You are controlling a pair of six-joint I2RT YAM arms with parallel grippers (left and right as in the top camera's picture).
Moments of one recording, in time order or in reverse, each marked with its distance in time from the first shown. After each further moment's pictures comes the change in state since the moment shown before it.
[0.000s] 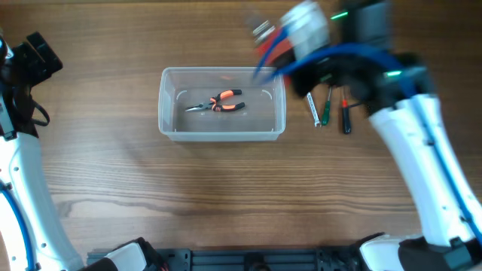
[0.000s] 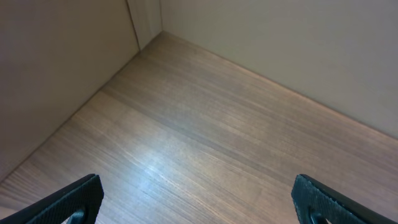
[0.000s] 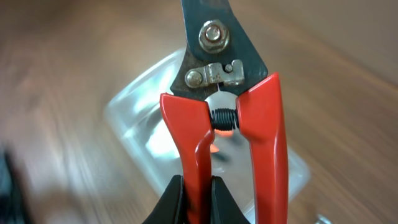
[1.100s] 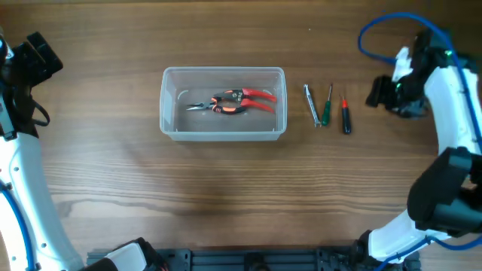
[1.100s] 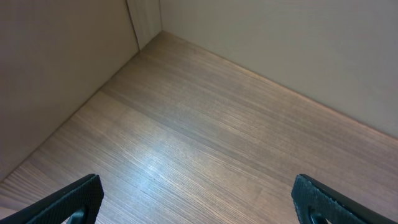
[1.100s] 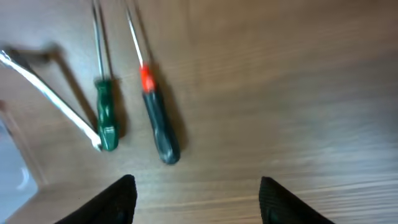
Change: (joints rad) left arm 0.000 0.000 0.000 0.000 0.000 0.000; right arm -0.639 0.247 -0.230 -0.151 0.310 0.359
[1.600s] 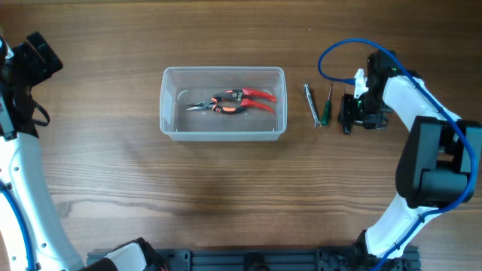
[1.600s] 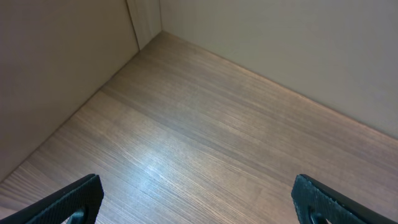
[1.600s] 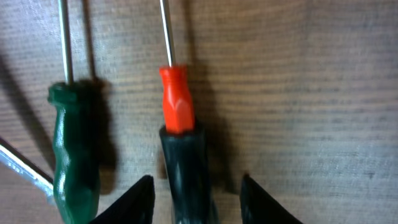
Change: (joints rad) left arm 0.000 0.000 0.000 0.000 0.000 0.000; right arm 0.119 0.158 -0.174 0.301 0.011 -0.016
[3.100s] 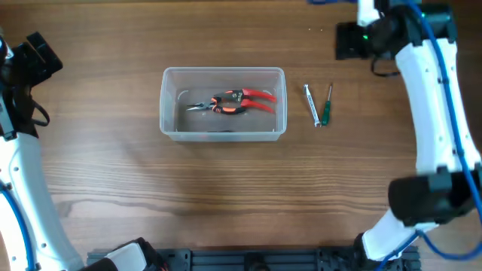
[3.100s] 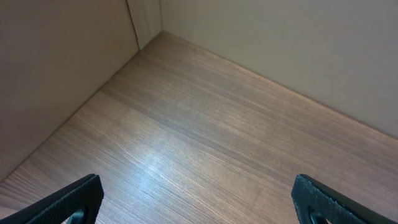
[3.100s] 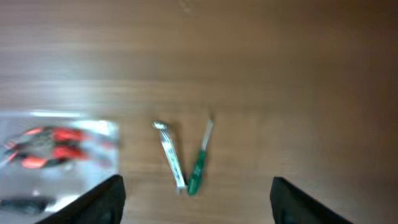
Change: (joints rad) left arm 0.000 0.000 0.000 0.000 0.000 0.000; right arm 0.169 -0.118 0.699 -0.433 0.119 0.038
